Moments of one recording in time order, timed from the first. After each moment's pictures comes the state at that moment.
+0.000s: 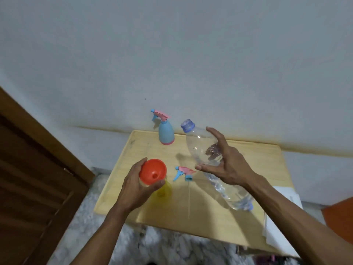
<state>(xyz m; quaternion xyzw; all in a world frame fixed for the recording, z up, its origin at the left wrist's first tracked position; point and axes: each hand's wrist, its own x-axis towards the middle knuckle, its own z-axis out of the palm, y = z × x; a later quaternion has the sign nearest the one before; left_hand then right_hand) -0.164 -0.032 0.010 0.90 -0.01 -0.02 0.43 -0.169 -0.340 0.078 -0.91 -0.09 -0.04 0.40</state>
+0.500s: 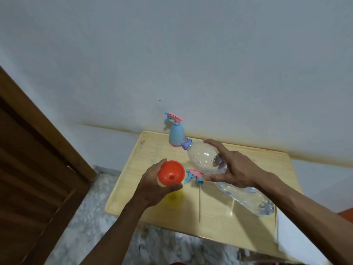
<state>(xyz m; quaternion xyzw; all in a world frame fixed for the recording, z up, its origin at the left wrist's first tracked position) -0.149 -0.016 0.006 0.90 -0.07 -0.07 0.42 -0.153 -0.308 0.096 -0.95 -0.15 0.09 0.25</state>
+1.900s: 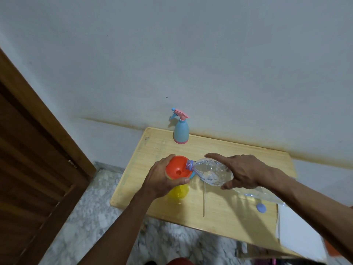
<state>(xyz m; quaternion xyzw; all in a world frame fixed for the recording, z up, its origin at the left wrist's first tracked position) -0.146 -0.010 0.011 0.89 -0.08 -0.09 0.44 -0.155 -0.300 0.091 -0.96 -0.20 0.18 -0.05</state>
